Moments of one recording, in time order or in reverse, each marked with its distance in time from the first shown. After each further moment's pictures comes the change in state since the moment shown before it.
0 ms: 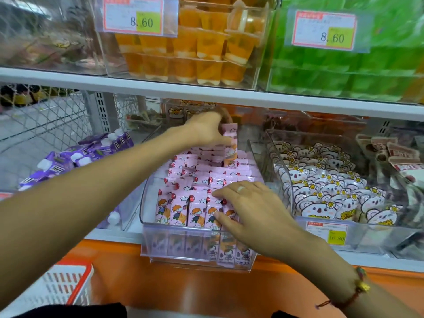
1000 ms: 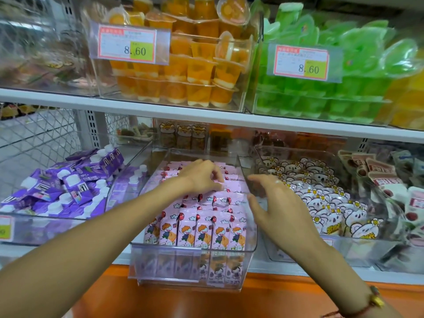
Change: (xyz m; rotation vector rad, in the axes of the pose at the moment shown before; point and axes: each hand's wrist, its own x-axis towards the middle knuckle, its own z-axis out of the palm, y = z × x) left_hand -0.013 -0.010 0.059 -0.090 -0.063 0.052; right_hand -0.009 0.033 -0.024 0.183 0.277 0.362
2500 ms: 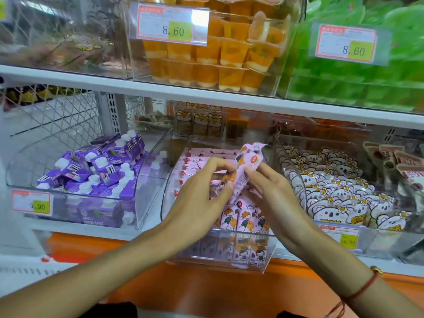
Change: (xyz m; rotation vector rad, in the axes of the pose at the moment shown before) left_hand -0.129 0.019 0.003 -0.636 0.396 0.077; right_hand 0.003 -0.055 0.026 1.345 -0.181 0.324
